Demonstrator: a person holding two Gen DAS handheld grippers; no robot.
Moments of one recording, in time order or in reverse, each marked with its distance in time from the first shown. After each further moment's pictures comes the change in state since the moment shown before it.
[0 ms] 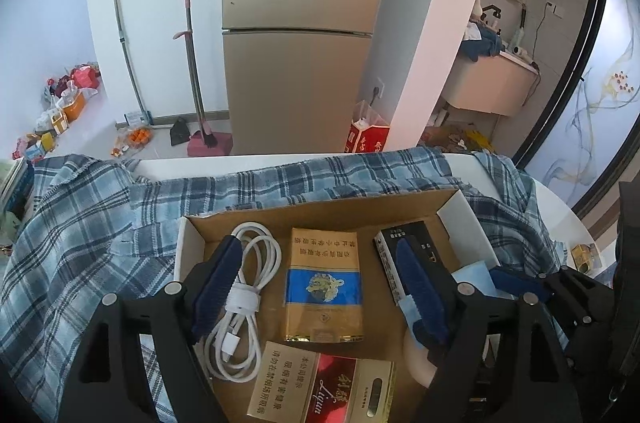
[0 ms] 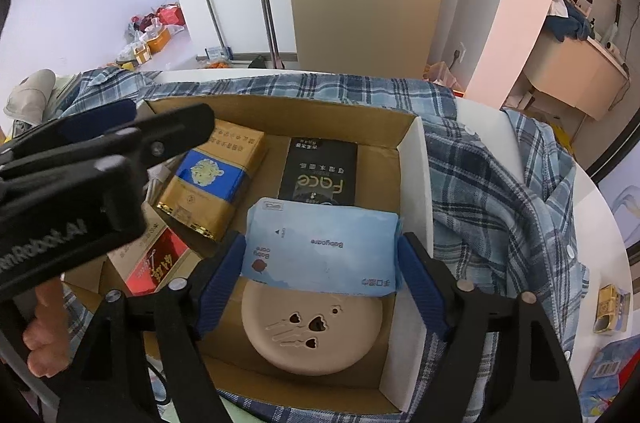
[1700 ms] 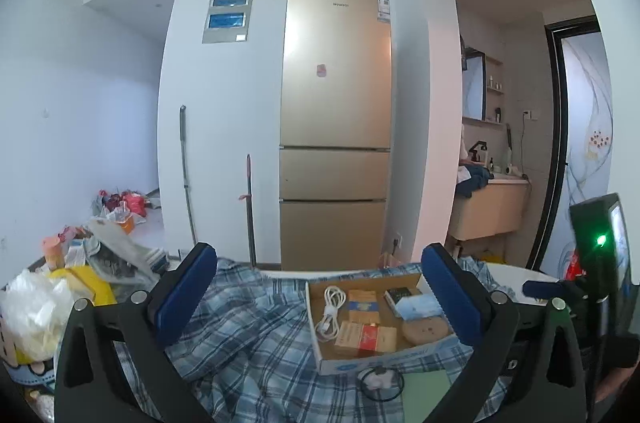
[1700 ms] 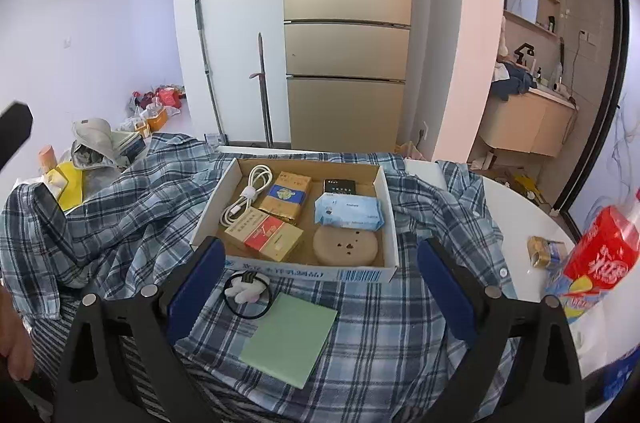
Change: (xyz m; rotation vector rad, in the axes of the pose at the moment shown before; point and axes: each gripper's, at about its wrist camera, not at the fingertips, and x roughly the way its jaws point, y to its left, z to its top) left arm -0.296 0.030 -0.131 0.042 -0.634 0.098; right arm -0.180 0.061 -0.104 0.052 -0.369 -0.083
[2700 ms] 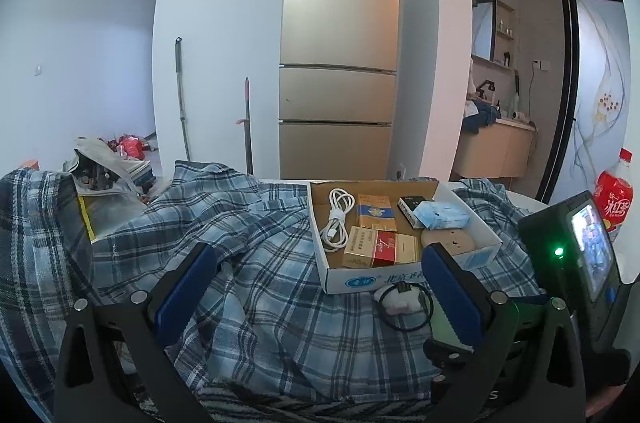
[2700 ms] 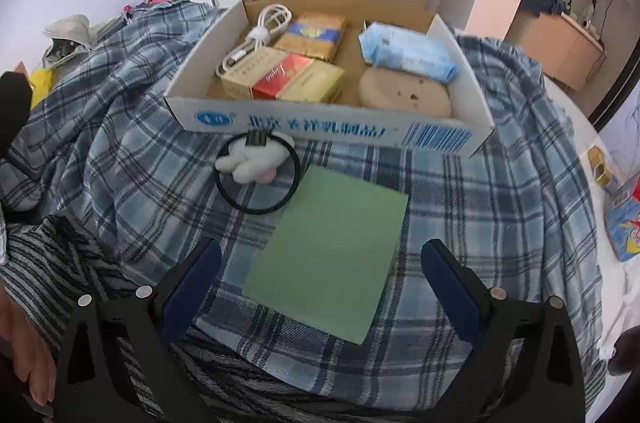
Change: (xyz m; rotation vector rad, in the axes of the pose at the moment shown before) left arm 0.051 0.002 -0.092 -0.011 0.227 0.003; right arm 0.101 0.034 -0.076 -0.034 0.421 0.012
